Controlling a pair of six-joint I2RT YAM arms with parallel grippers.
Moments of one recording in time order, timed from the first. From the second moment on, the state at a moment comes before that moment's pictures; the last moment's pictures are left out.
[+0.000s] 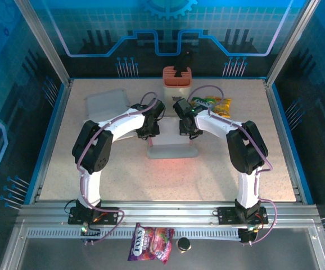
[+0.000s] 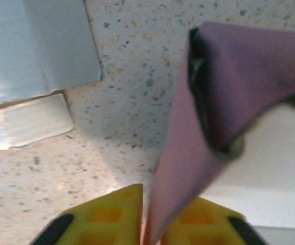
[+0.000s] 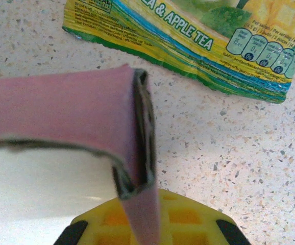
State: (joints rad) left arm -0.52 2.01 1.49 -0.83 -0.15 -0.70; right arm 0.55 1.96 1.43 -0.75 0.28 0.60
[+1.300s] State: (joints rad) left arm -0.47 1.46 1.31 -0.71 0.02 -0.73; right arm 0.45 1.88 1.19 -1.18 -0.19 1.52
